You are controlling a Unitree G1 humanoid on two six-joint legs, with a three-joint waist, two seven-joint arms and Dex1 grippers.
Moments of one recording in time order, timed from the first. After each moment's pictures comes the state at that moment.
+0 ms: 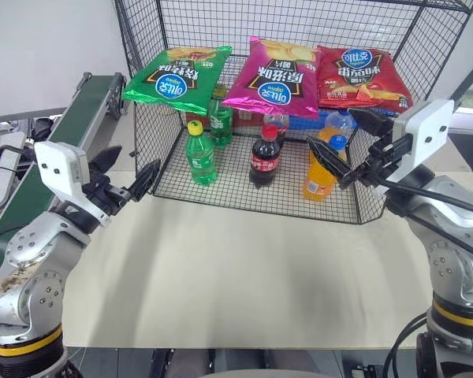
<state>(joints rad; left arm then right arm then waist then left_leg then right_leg) -0.12 0.55 0.41 -0.58 -0.71 0.65 -0.36 -0.37 -0.57 -0.21 -0.62 0.49 0.64 0.41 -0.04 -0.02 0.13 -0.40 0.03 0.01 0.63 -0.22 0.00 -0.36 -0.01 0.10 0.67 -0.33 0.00</state>
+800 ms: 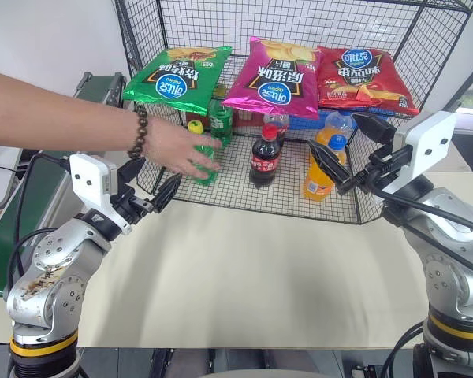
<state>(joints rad) -0.11 0.53 0.30 -0.58 -0.65 0.61 -0.39 -0.33 -0.55 -0.21 -0.66 0.47 0.61 0.37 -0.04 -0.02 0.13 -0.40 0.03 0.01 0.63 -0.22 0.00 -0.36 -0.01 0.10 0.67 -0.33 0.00</state>
